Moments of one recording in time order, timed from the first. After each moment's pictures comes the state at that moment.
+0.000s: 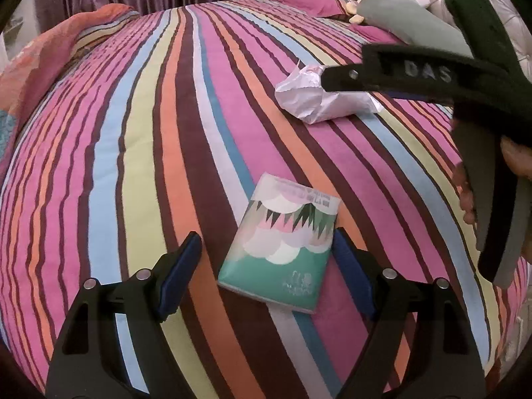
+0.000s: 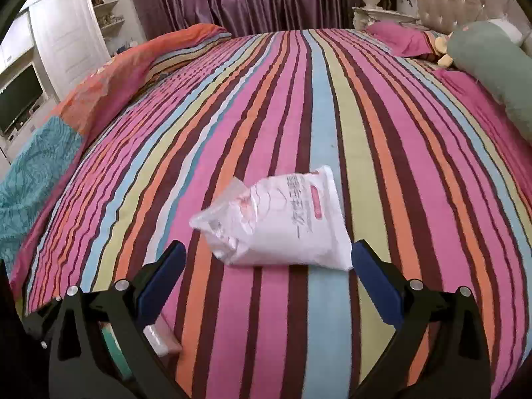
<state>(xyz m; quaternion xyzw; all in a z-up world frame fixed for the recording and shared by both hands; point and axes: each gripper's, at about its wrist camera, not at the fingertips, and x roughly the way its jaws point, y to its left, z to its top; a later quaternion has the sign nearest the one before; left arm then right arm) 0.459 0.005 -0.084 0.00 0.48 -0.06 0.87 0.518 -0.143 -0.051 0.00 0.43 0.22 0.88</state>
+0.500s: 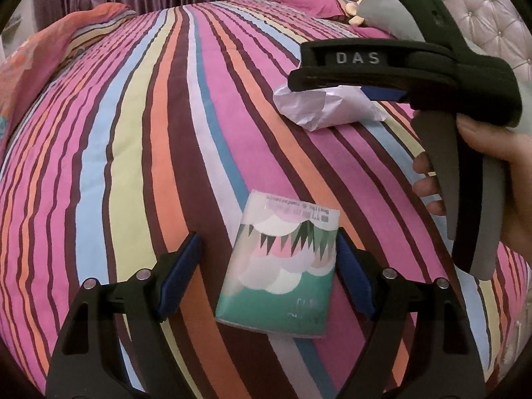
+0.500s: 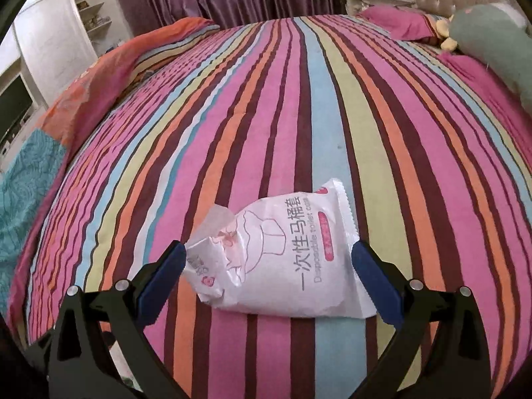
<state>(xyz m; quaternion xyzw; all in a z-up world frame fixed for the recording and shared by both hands) 0.477 0.004 -0.091 -0.01 0.48 -0.06 0.88 0.554 -0.132 -0.070 0.02 0.45 0.20 0.87</state>
